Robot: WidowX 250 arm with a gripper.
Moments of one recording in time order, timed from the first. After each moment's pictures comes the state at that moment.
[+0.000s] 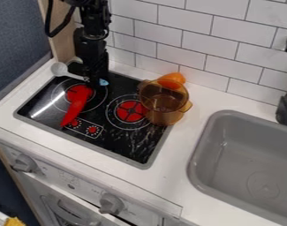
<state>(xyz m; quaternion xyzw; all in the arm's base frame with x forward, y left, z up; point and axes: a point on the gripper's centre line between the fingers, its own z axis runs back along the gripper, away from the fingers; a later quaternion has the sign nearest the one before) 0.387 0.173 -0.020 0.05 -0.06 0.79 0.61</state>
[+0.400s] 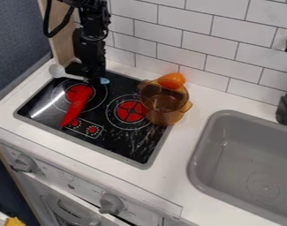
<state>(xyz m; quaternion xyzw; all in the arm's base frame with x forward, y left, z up) 0.385 0.167 -0.020 0.04 -0.05 0.79 0.61</state>
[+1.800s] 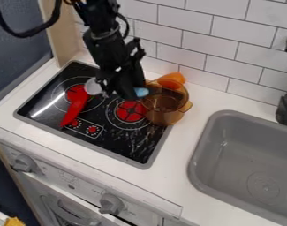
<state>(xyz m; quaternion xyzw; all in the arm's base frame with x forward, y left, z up) 0.310 0.036 0.056 -0.15 0.04 0.67 0.72</state>
